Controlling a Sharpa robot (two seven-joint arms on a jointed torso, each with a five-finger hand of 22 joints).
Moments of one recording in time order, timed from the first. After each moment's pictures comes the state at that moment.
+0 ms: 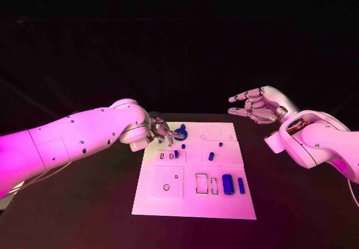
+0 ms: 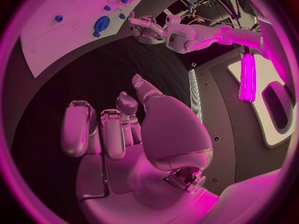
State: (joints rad) left arm 1.34 -0.63 -0.02 1.32 -0.92 0.12 -0.59; left_hand 1.07 0.00 -0.13 0.29 0.05 1.05 0.05 0.47 0.37 1.31 -0.02 1.07 1.01 1.47 -0.08 1.57 1.31 0.07 1.46 0.03 1.42 1.31; right arm 1.29 -0.97 0.00 1.65 -0.88 -0.50 0.09; right_hand 1.28 -0.03 0.19 -0.03 0.16 0.95 0.16 0.08 0.08 1.25 0.07 1.06 1.12 1.46 -0.02 1.46 1.31 0.08 1.40 0.09 1.36 1.16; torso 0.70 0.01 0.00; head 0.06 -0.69
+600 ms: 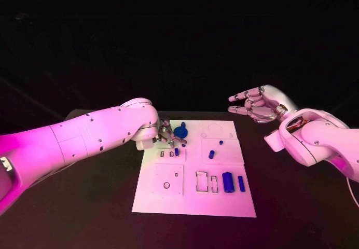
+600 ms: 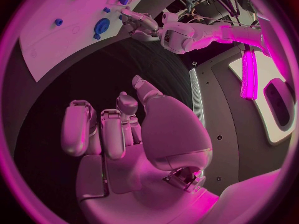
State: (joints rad) left arm 1.34 -0.54 -0.04 1.24 -0.97 0.21 -0.67; left_hand 1.11 0.04 -0.23 0.29 0.05 0.97 0.03 0.60 0.53 1.33 -0.03 1.14 1.09 1.47 -0.09 1.57 1.31 0.05 1.47 0.02 1.44 1.31; right arm 1.29 -0.96 0.00 1.63 -0.85 -0.49 0.09; right_hand 1.28 -0.02 0.18 -0.02 0.20 0.95 0.16 0.08 0.08 1.25 0.07 1.05 1.11 1.46 -0.02 1.46 1.31 0.08 1.40 0.09 1.36 1.15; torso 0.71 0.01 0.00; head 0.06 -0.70
